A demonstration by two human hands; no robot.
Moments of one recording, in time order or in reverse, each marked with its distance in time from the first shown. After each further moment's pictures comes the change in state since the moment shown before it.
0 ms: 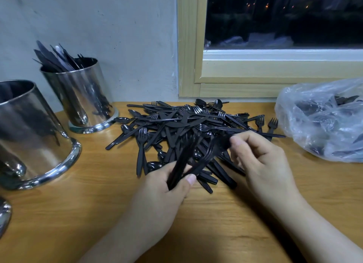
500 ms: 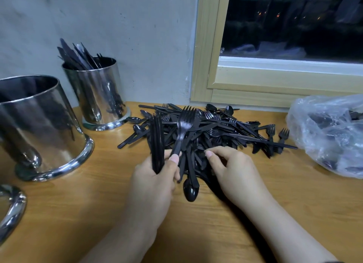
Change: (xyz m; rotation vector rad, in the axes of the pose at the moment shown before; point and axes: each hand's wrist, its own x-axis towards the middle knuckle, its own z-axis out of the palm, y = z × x) left_hand 0.012 -0.020 -0.007 -0.434 0.332 -0.028; right_hand 0.012 0.002 0.052 -0.484 -0.227 0.172
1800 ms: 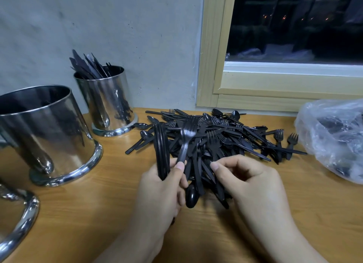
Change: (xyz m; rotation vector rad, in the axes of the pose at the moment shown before) left_hand 0.003 -0.001 0.002 -0.047 0.047 -0.066; right_hand -0.039 -0.038 -0.025 0.562 0.100 0.051
